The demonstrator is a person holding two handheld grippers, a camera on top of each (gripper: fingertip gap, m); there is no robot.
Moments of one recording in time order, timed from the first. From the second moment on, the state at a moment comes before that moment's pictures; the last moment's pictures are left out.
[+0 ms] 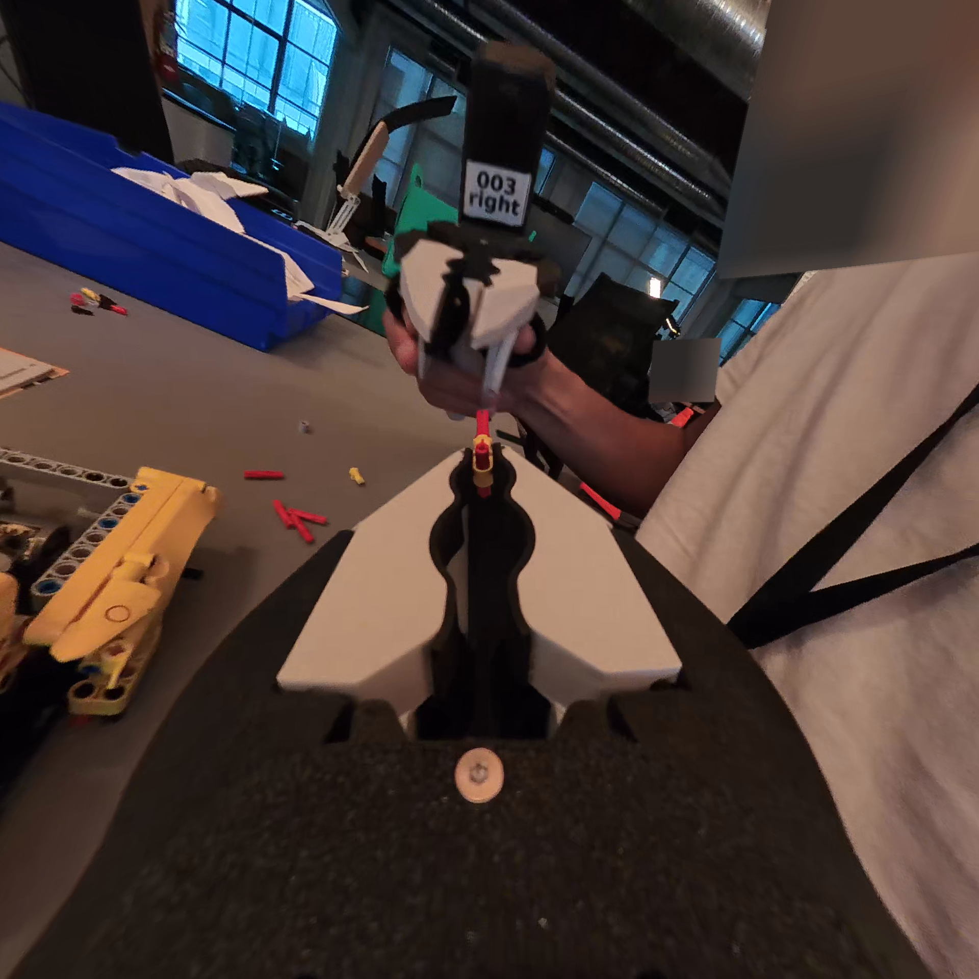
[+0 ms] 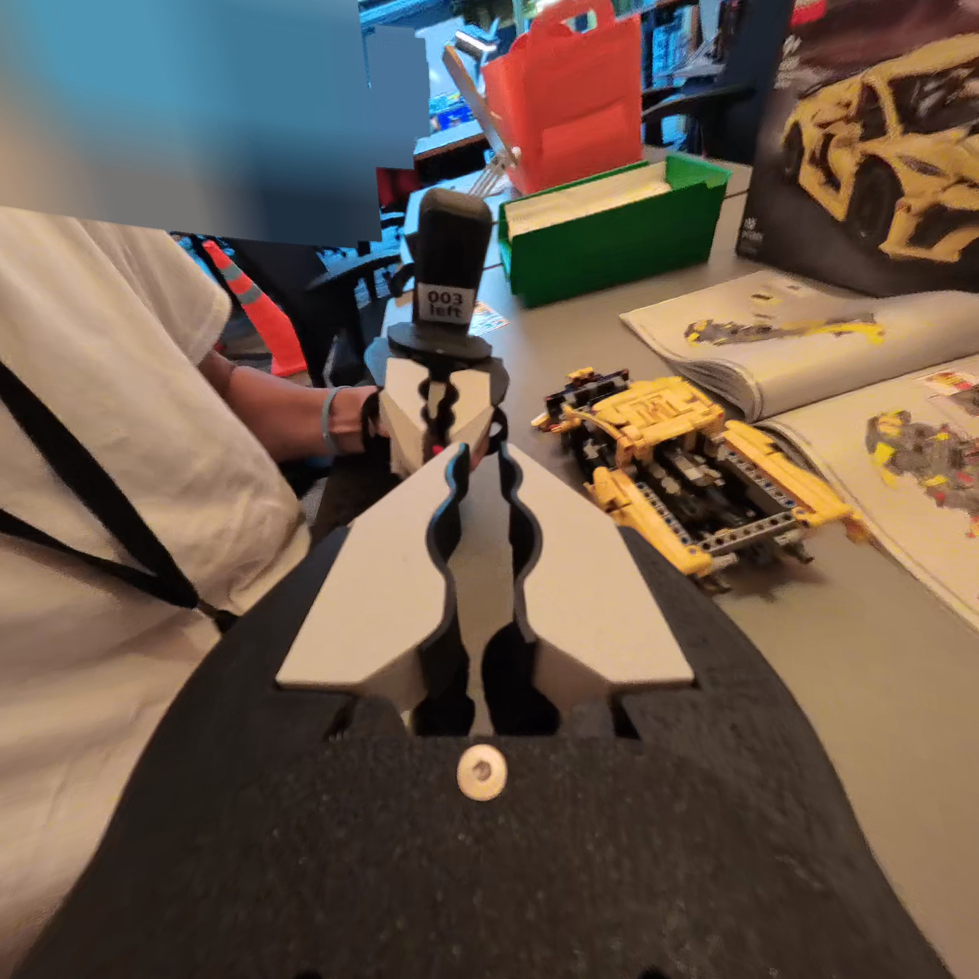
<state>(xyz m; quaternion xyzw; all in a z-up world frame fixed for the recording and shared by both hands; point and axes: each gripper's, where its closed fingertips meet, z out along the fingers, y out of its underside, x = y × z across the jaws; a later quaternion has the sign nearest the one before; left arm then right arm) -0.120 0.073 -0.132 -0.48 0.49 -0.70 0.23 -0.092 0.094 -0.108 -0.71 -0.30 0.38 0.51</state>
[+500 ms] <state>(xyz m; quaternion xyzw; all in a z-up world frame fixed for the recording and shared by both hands) -0.119 0.072 -0.135 -0.48 0.50 -0.68 0.24 -0.122 0.080 -0.134 -0.71 -0.30 0.42 0.48</state>
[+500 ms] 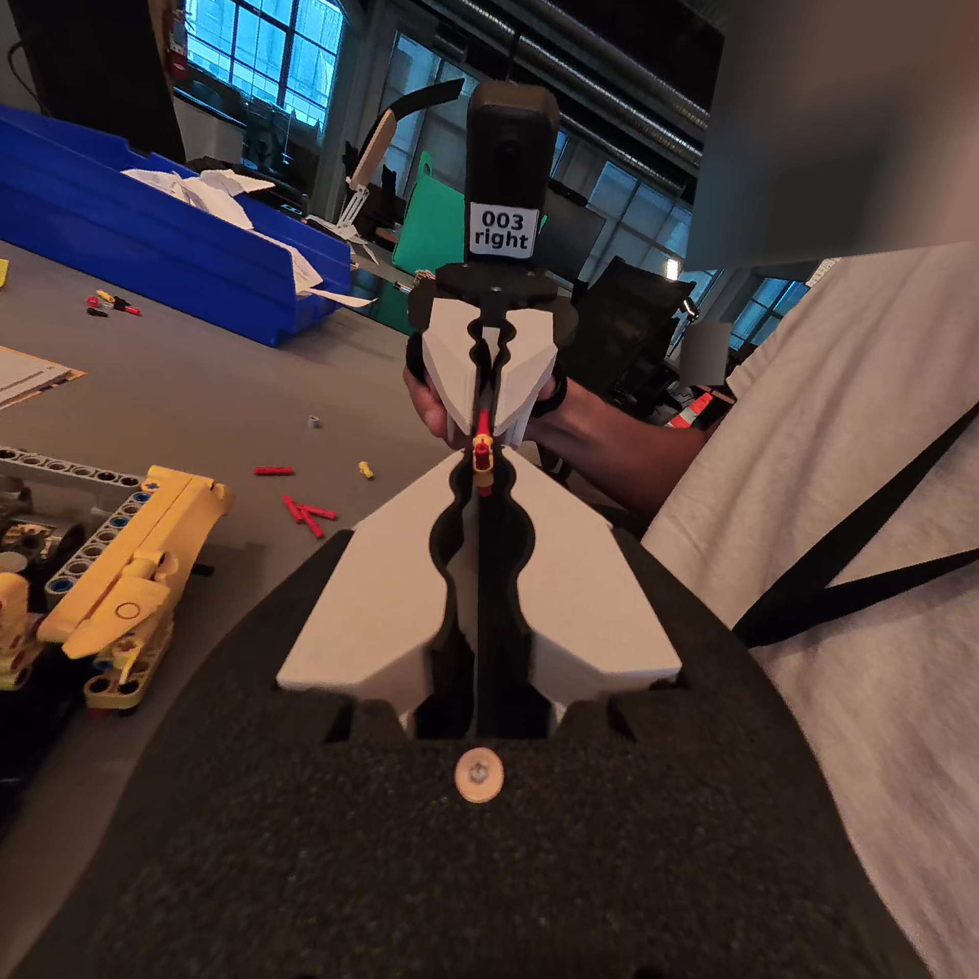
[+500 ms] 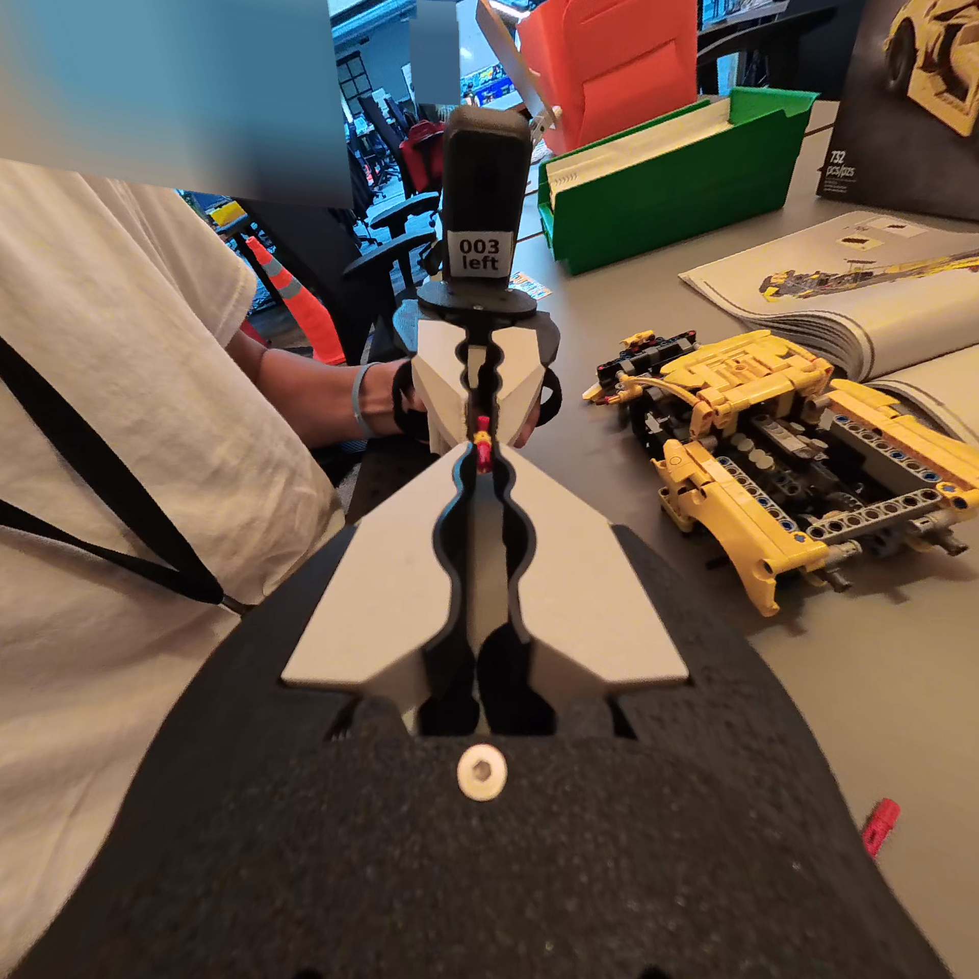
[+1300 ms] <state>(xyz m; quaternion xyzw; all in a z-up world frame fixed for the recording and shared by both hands) -0.109 0.093 -0.171 -0.56 0.54 -0.57 0.29 0.015 0.100 -0.242 -0.90 -0.26 0.15 0.33</state>
